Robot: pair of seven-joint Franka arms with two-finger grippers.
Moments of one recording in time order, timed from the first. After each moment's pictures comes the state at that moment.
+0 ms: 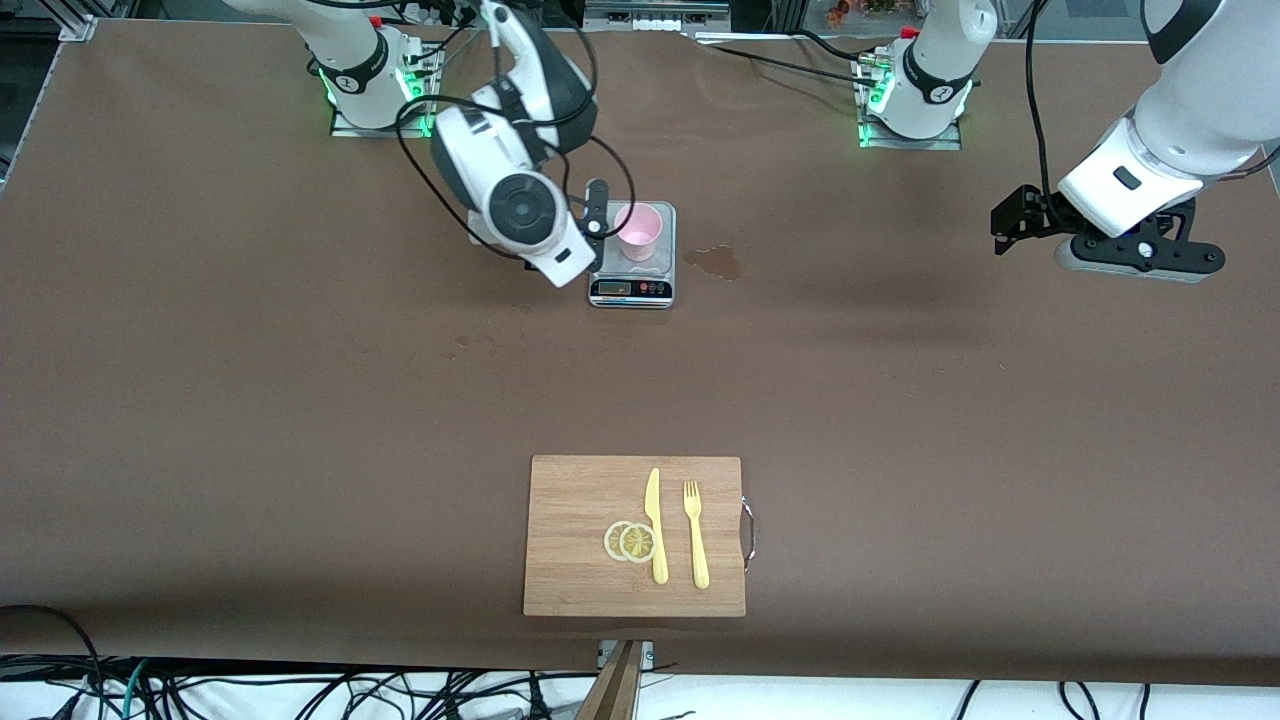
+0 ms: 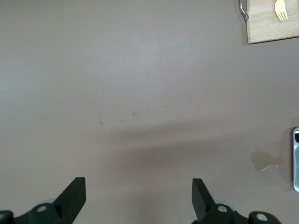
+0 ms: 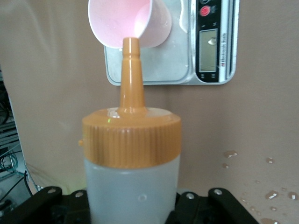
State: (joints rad) left arm -0.05 -0.06 -0.09 -1.78 0.03 1.67 -0.03; right arm 0.83 0.39 -0.22 -1.77 0.29 1.70 -1.02
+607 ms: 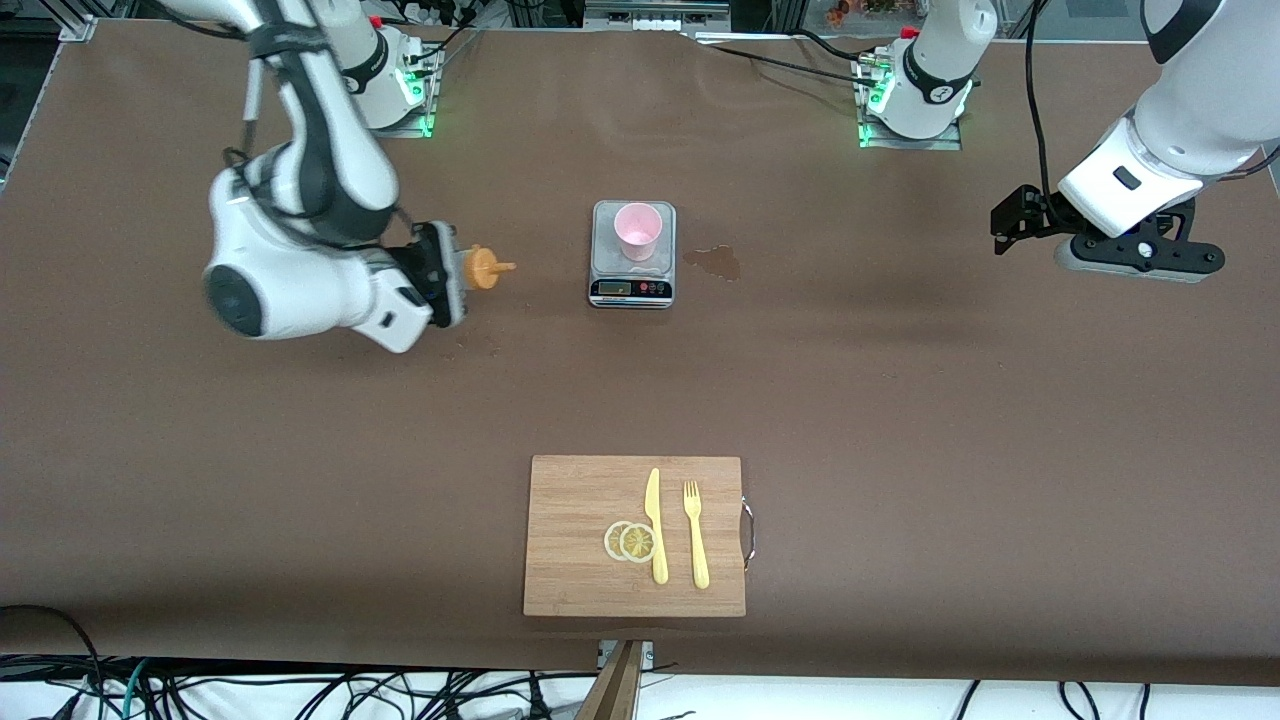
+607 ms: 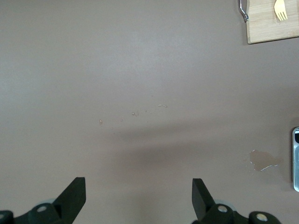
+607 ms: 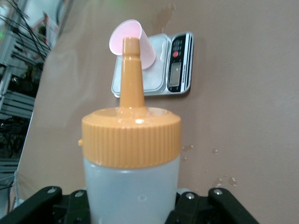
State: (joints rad) left arm -0.05 -0.06 -0.09 -1.78 0.03 1.67 -0.03; right arm 0.43 0.34 -0.22 -1.78 0.59 1.63 -1.57
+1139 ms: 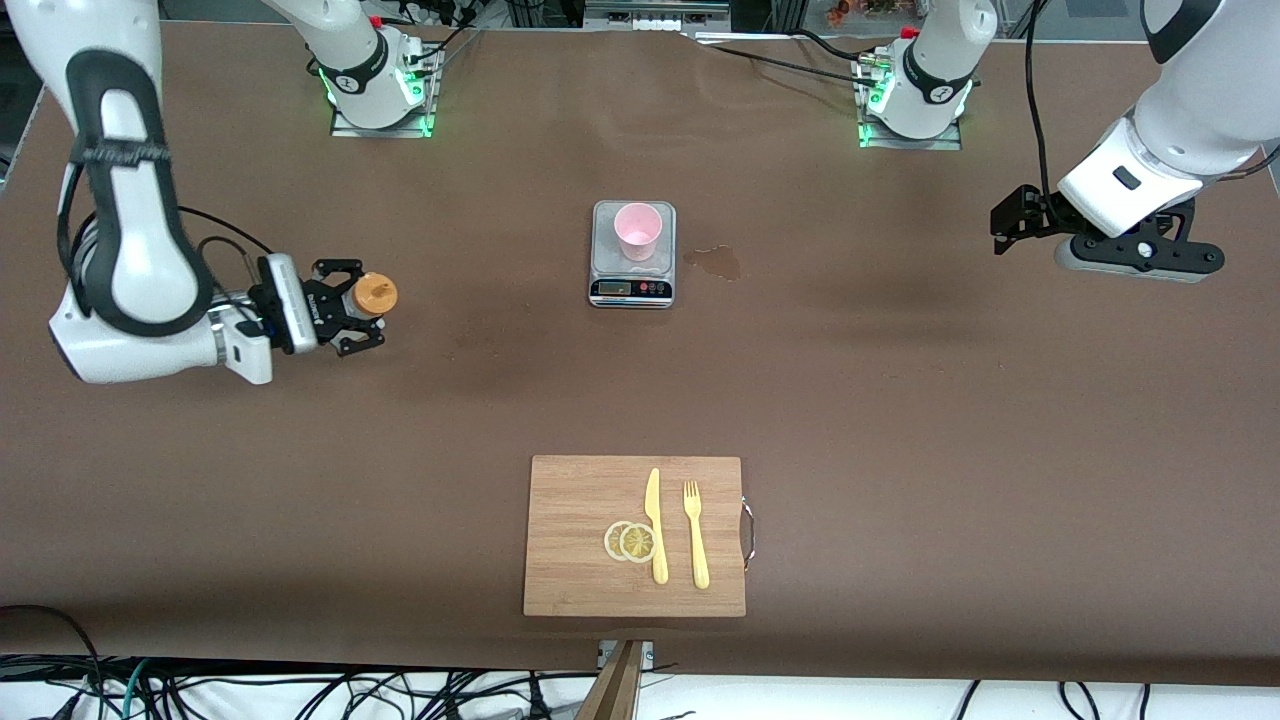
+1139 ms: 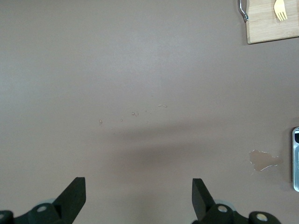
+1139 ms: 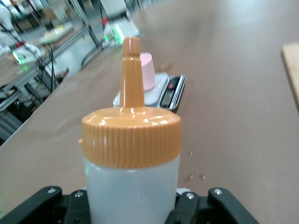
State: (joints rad) left arm -0.05 -0.06 -0.09 -1.78 0.03 1.67 -0.03; right arm 0.16 0.51 -0.28 -1.81 0.90 1.48 -2.21
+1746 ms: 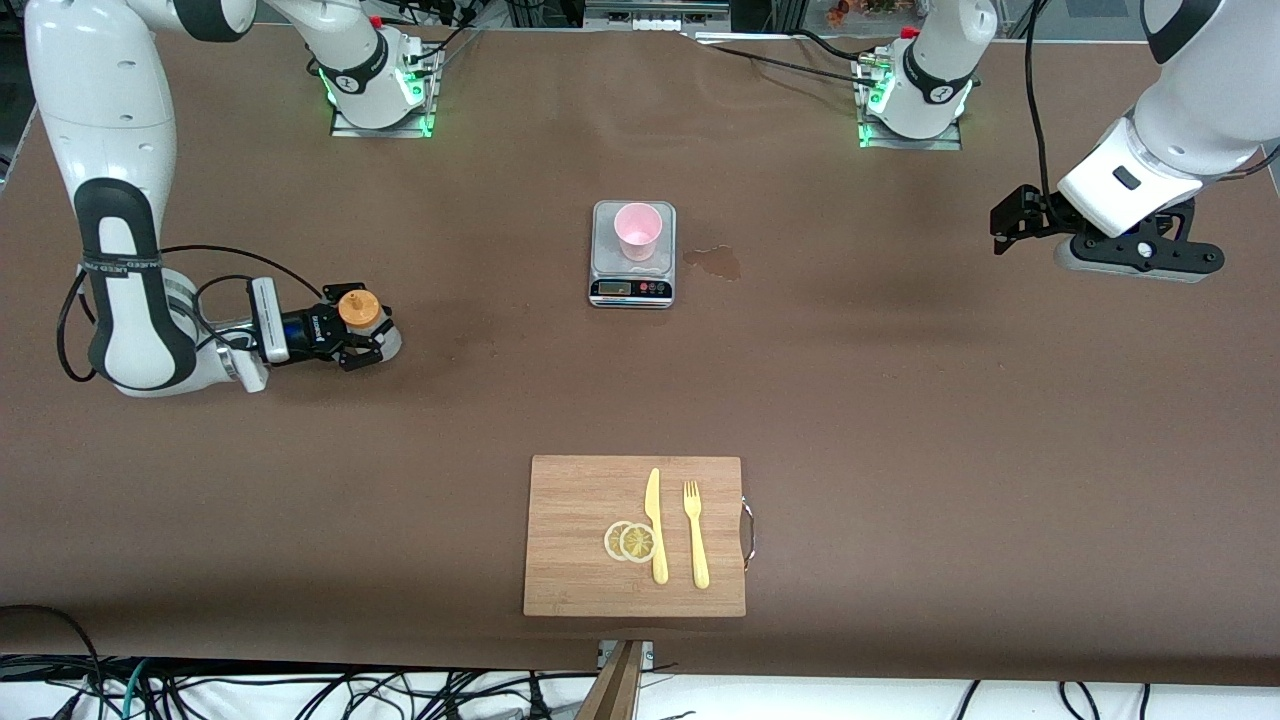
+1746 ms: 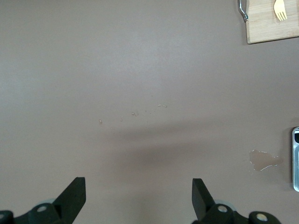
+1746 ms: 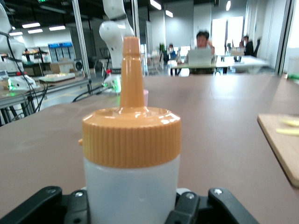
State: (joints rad) left arm -0.05 -0.06 -0.09 -1.78 0.03 1.67 -0.03; right arm 0.09 0.75 -0.32 -1.78 1.16 1.29 -2.62
